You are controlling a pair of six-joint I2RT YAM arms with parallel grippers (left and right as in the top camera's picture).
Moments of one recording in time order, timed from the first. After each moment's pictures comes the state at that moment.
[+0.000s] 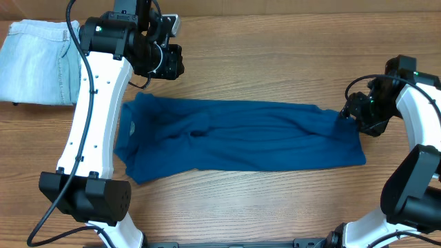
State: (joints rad) left arm -0.16 1.88 2.06 -1.34 0.34 -0.04; right arm -0.30 1.81 1.37 -1.10 -0.22 0.23
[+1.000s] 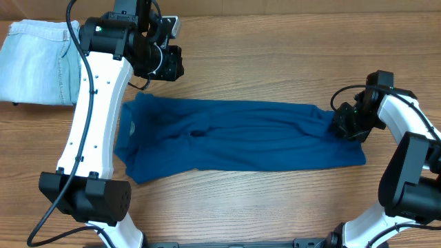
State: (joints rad) left arm -0.16 1.88 2.06 -1.36 0.34 -0.04; right arm -0.26 1.86 1.18 -0.85 -0.24 0.38
